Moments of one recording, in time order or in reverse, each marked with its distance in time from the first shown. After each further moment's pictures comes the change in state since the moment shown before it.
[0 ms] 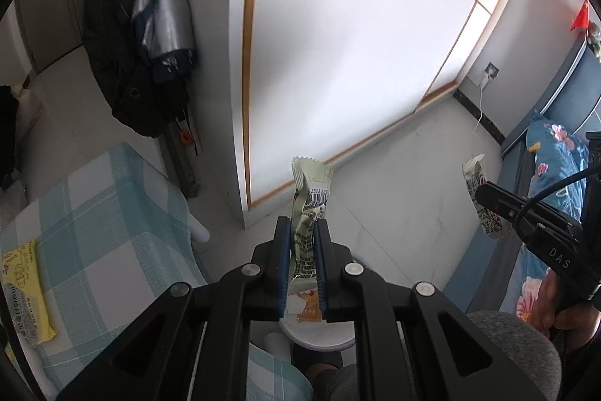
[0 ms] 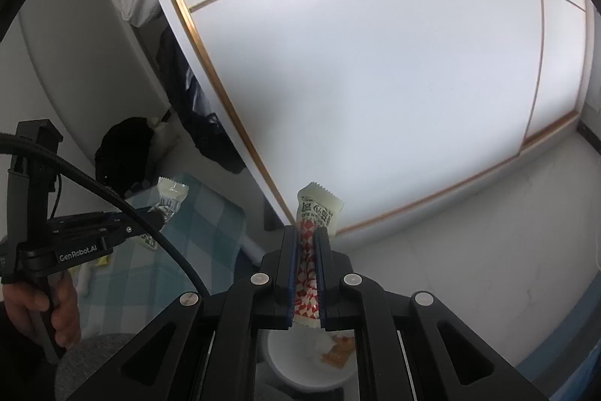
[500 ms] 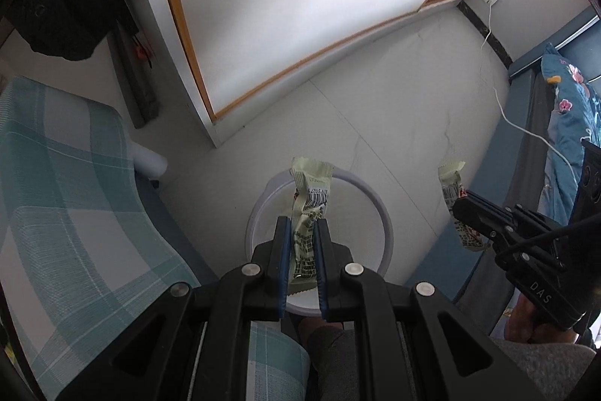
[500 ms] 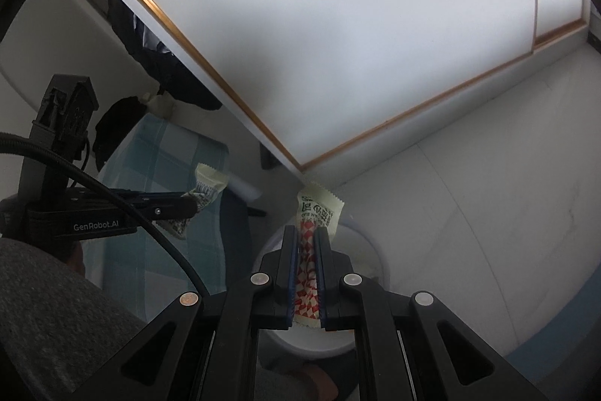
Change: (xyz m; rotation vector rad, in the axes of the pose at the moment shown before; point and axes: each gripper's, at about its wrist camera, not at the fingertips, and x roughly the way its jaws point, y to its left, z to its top) left arm 0.101 -0.033 -0.019 0.032 0.396 -0.051; right arm 0.093 -0.044 -0.073 0.160 0.209 0.080
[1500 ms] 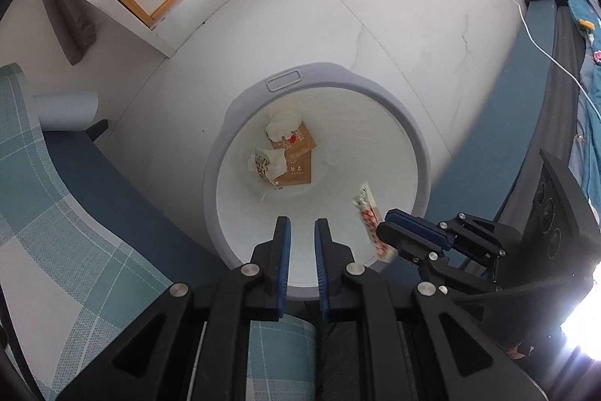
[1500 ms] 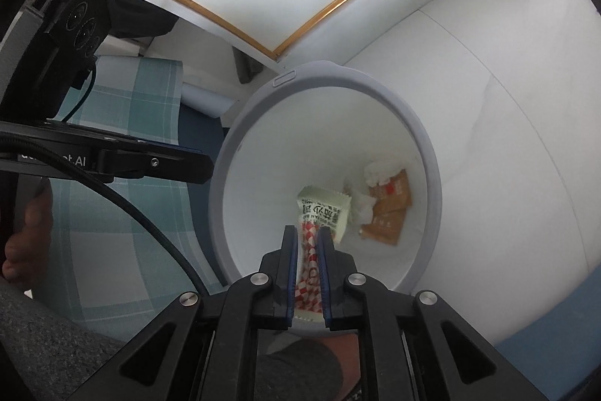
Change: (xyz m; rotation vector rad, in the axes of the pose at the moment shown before) left arm 0.099 -0.008 0.018 0.058 0.449 -0.037; right arm 0.139 -0.019 -0.065 0.209 0.286 0.076
